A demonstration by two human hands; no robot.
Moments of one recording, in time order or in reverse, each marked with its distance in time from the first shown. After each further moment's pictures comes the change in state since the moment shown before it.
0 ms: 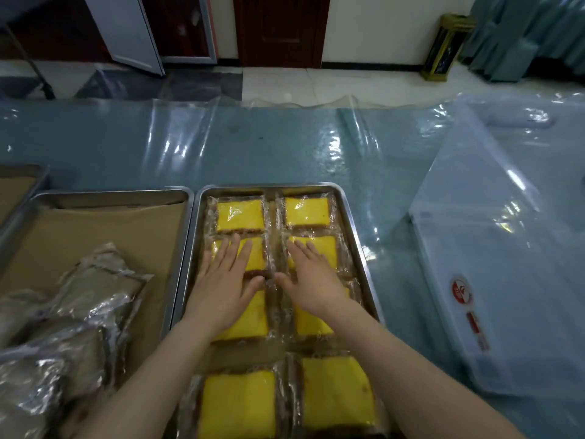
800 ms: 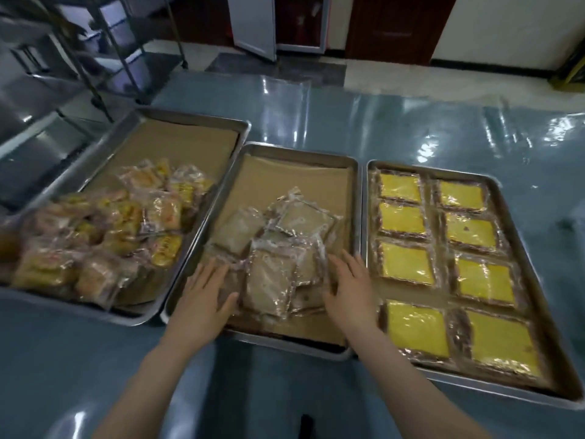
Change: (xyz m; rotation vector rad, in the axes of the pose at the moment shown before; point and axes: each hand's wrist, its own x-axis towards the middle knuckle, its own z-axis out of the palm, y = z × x) left_hand -0.281 -0.242 -0.064 -0.289 0.069 -0.393; right_hand -0.091 -0.223 0.150 0.112 0.170 -0.036
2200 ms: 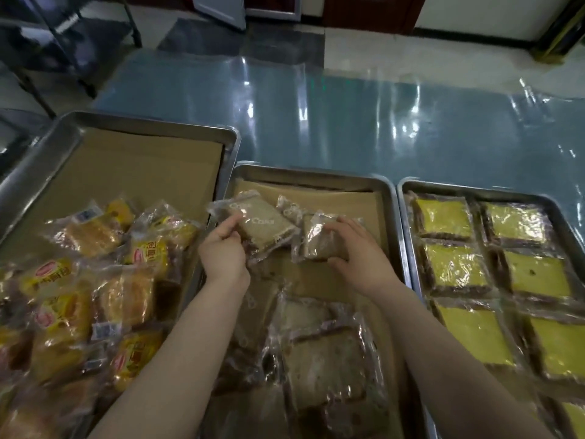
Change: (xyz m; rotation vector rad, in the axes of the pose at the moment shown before) left_hand 0.252 0.028 -0.009 -1.374 0.327 -0.688; right_hand 0.206 -0.030 0.018 -0.021 -0.203 -0.001
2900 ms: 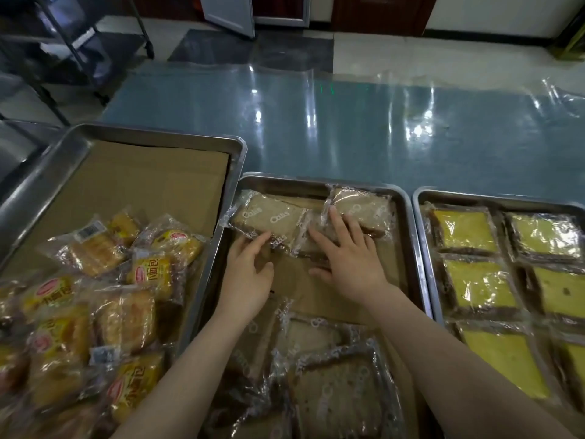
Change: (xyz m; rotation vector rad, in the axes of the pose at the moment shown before) left_hand 0.003 -0.016 -0.013 0.844 -0.399 0.413; right_hand 0.042 0.000 0.032 -0.464 -0.050 -0.141
